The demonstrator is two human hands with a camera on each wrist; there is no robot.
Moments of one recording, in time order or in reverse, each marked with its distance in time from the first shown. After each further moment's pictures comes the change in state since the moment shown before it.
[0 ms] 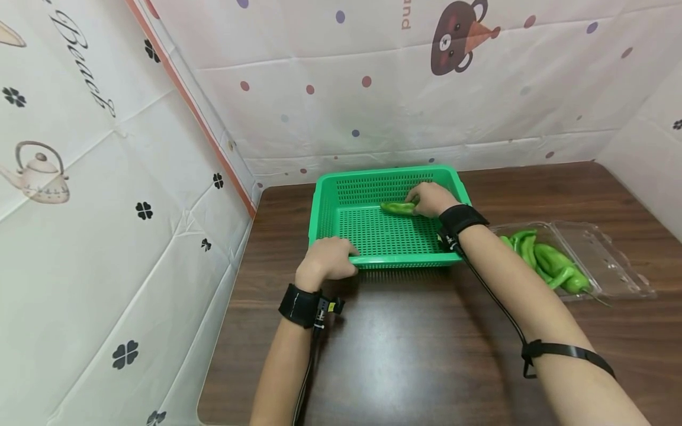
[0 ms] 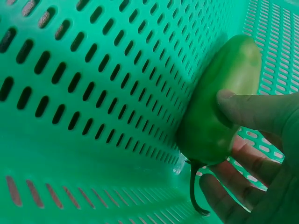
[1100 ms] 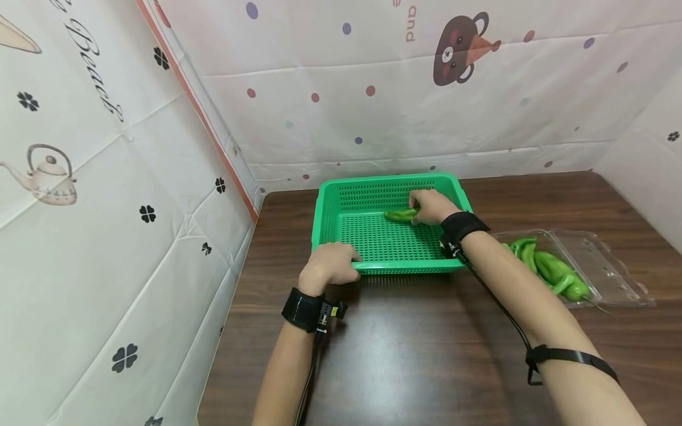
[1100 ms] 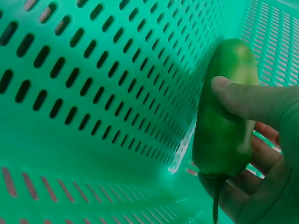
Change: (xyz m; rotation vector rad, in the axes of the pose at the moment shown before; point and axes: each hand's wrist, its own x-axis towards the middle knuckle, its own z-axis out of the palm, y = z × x) left_hand 0.001 0.002 -0.001 0.005 0.007 -0.007; right_hand 0.000 -0.001 -0.002 0.017 0.000 -0.050
